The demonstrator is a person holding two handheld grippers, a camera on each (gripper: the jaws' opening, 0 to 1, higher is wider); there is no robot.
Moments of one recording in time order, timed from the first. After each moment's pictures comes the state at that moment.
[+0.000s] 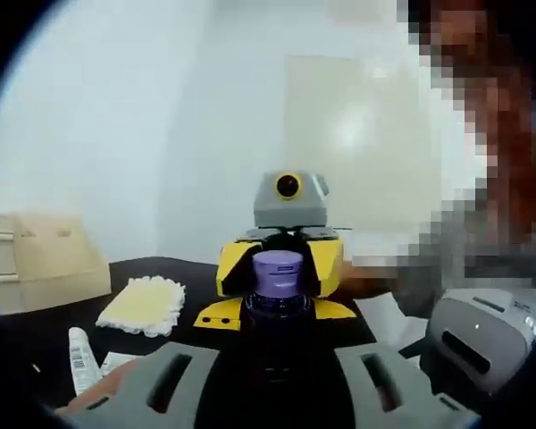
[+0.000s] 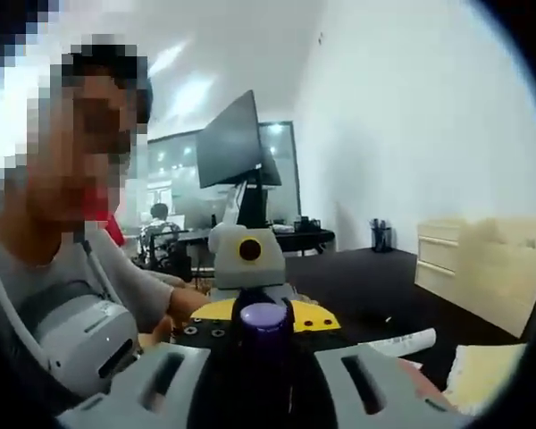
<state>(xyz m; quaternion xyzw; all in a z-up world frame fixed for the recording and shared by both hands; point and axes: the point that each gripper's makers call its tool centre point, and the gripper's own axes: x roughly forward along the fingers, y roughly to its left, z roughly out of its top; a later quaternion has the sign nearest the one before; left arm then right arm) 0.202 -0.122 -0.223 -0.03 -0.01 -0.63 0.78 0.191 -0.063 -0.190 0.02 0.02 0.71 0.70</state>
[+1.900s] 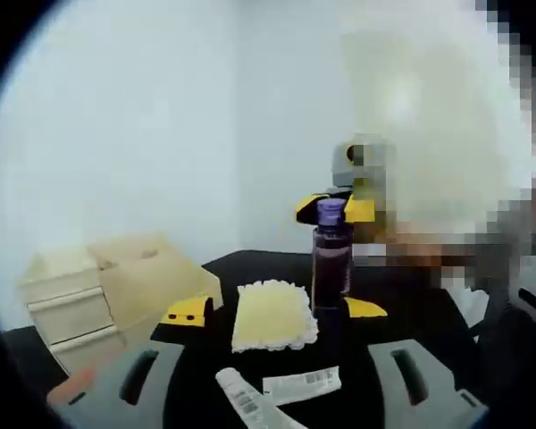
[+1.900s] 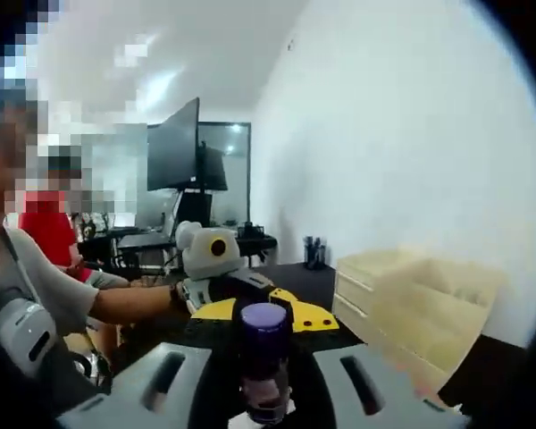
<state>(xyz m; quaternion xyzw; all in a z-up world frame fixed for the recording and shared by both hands) 0.352 -0.060 -0.188 0.05 0.02 -0.50 0.87 0.328 -0.087 -0.127 0.00 0.00 0.62 0.78</state>
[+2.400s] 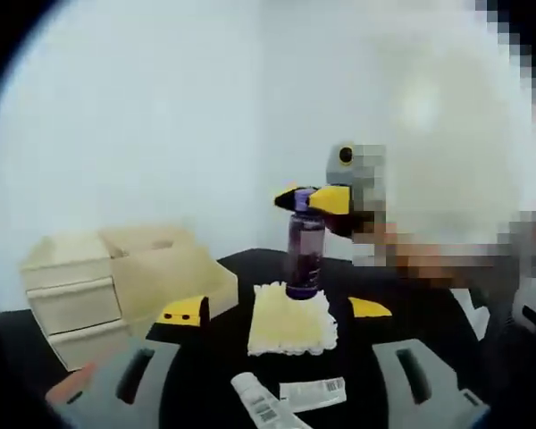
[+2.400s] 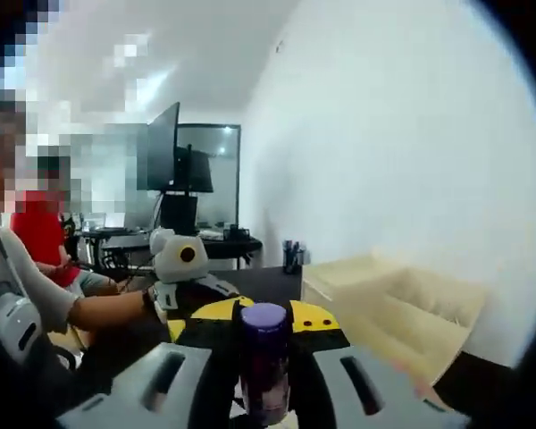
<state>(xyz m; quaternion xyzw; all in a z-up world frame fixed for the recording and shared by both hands) 0.373 -0.061 -0.198 0.01 0.05 -0.46 0.89 0.386 -0.098 -0.122 -0.01 0.00 0.61 0.79</state>
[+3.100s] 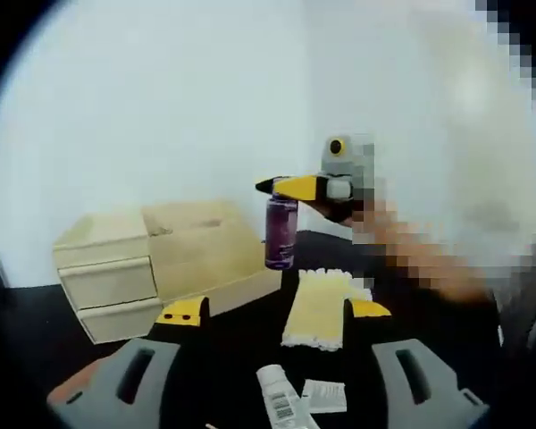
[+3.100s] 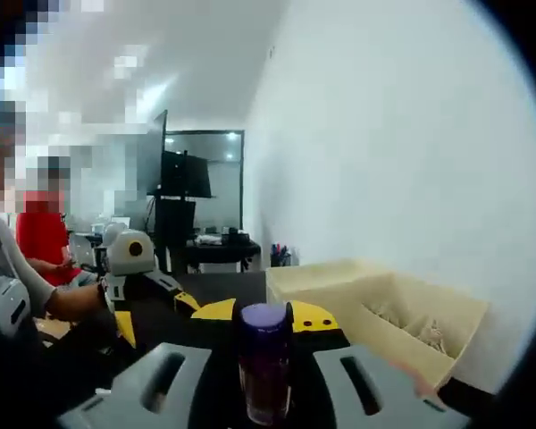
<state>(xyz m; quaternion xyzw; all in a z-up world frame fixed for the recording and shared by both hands) 0.410 -0.045 -0.206 0.01 0.10 -0.34 0.93 0.490 -0.101 -0.136 0.01 -0.01 0.63 0.77</state>
